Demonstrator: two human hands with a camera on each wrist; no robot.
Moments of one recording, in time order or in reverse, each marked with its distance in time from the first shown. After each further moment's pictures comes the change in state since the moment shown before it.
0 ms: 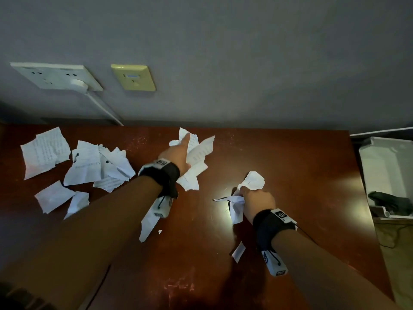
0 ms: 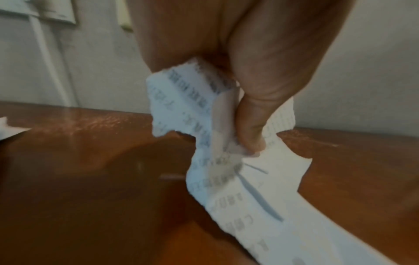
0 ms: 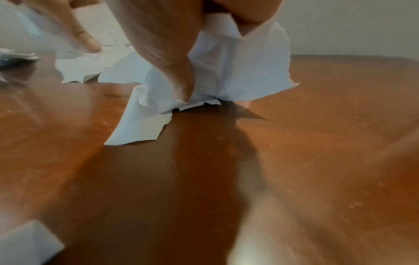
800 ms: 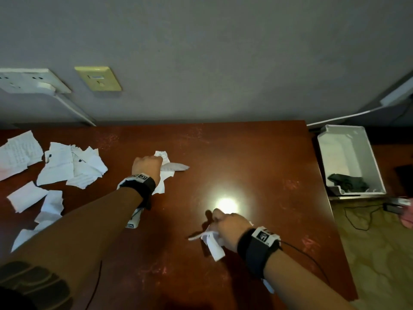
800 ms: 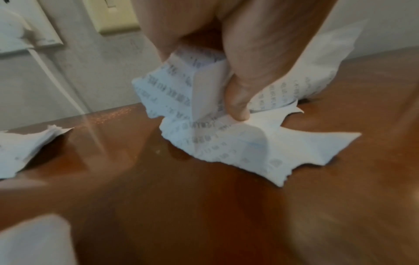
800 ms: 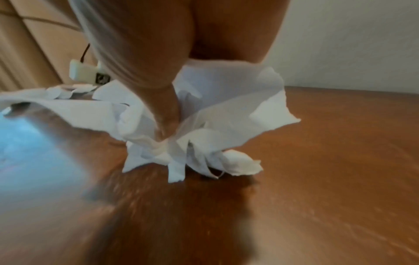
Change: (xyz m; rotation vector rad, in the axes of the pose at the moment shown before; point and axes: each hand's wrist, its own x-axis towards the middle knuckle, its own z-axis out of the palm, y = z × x) left_hand -0.037 0.023 0.042 0.559 0.109 0.000; right_hand -0.104 0.018 0.025 0.032 -0.196 -0.432
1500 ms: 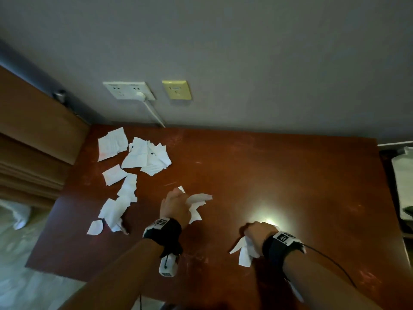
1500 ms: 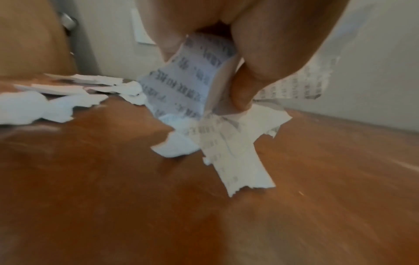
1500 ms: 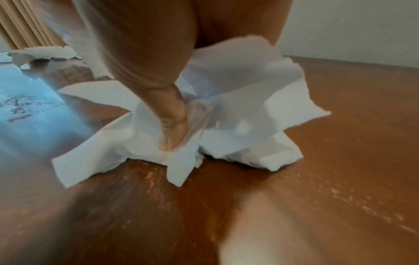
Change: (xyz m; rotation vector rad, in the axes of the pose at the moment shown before) left_hand -0.151 -0.027 0.054 -0.465 0.044 -0.309; right_hand 0.052 -0.020 0.026 -0.100 -0.222 0.081
